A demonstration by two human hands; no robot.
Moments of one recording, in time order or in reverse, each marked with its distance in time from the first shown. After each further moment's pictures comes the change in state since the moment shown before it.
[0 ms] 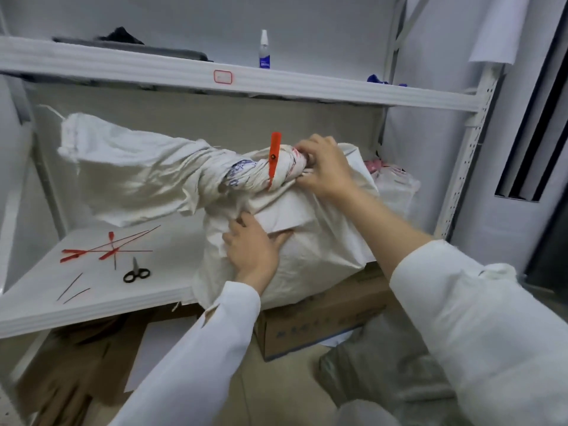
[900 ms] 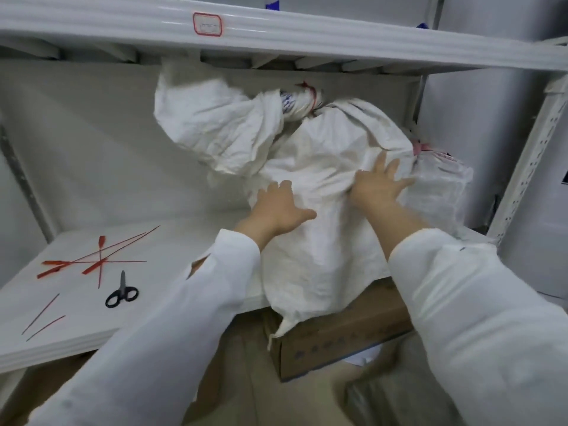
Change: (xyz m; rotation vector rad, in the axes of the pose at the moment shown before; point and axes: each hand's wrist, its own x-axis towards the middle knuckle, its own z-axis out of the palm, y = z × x) left_hand 0.150 0.035 0.052 -0.044 -0.438 0.343; right_hand 0.048 0.144 0.123 -0.609 -0.477 0.695
